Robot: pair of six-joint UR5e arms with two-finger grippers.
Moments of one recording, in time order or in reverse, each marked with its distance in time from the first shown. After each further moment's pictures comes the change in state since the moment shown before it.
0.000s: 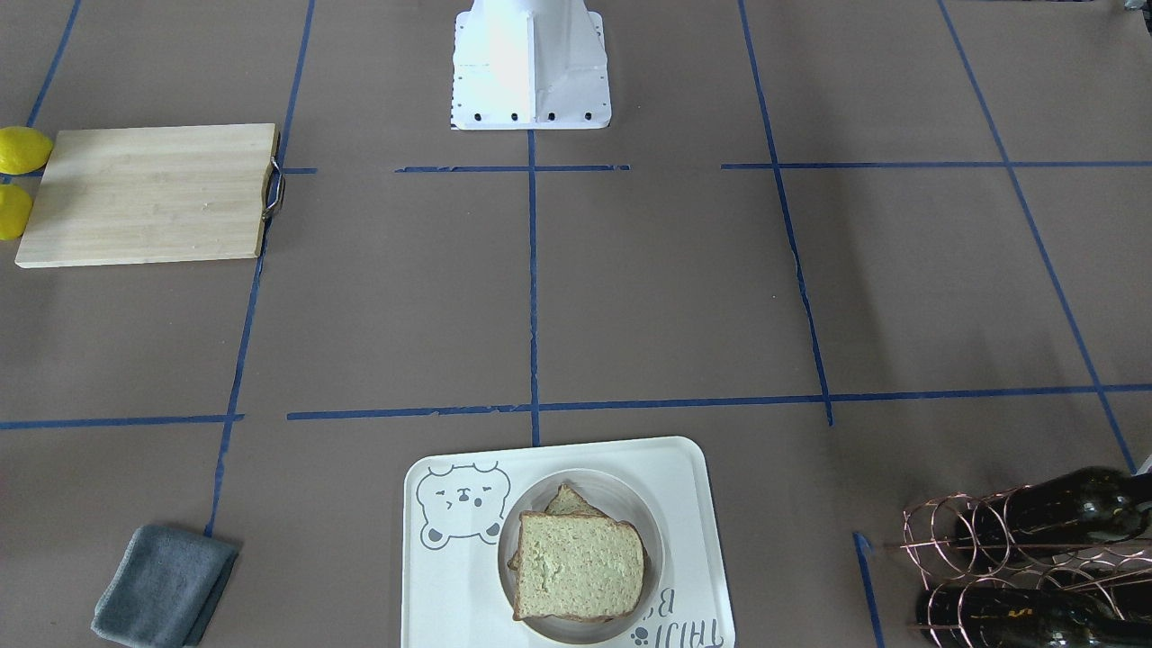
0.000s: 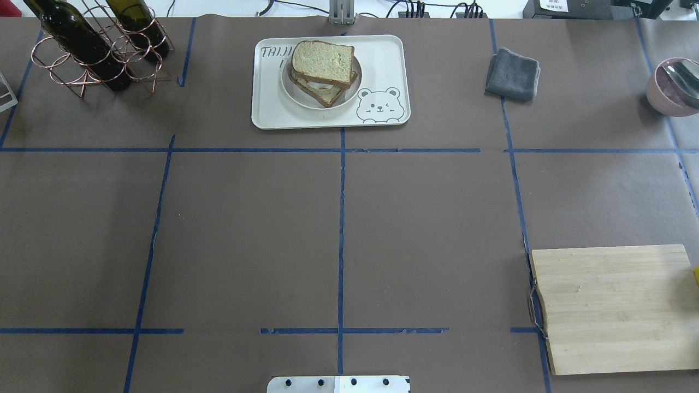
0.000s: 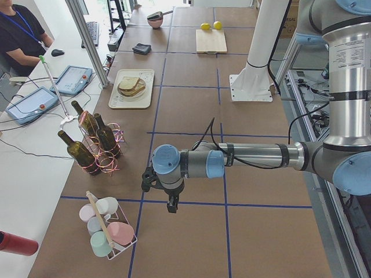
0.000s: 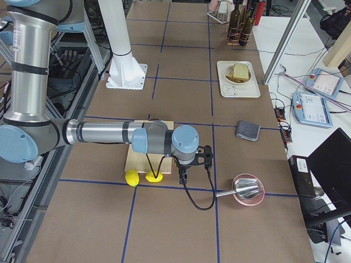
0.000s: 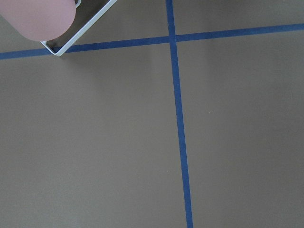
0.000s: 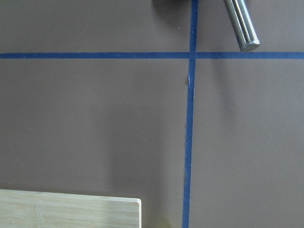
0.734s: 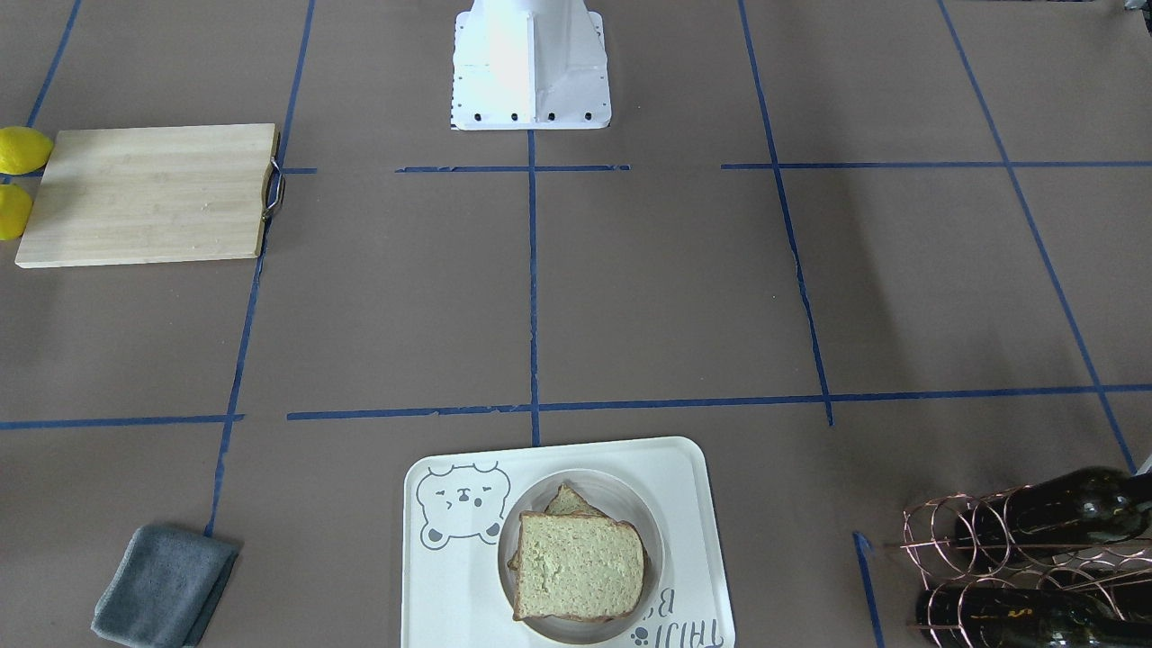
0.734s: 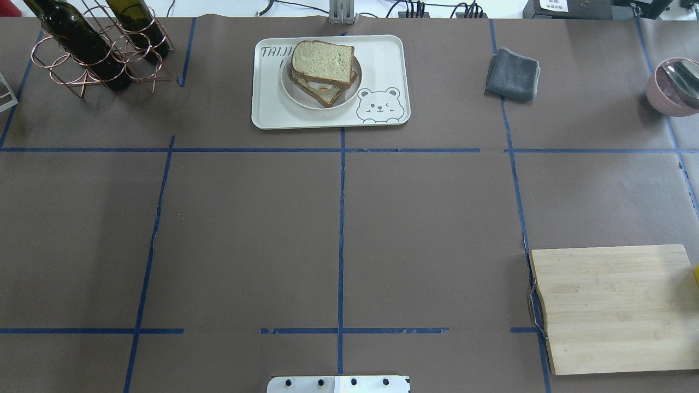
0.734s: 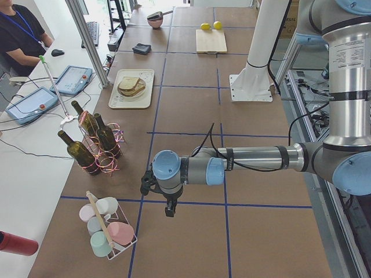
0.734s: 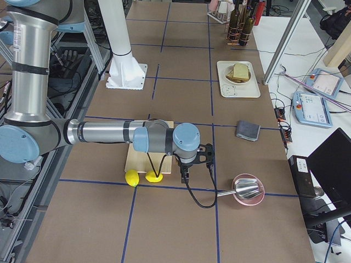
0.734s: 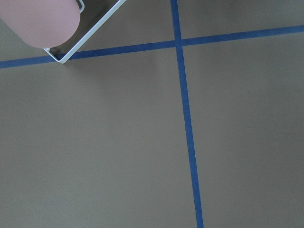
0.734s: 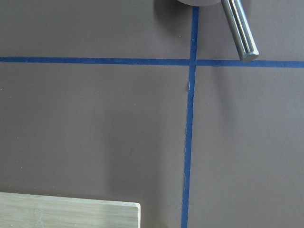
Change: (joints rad) left arm 0.000 -0.001 0.046 -0.086 -0.001 -0.003; right arm 0.001 0.006 0.003 0.005 -0.007 0.000
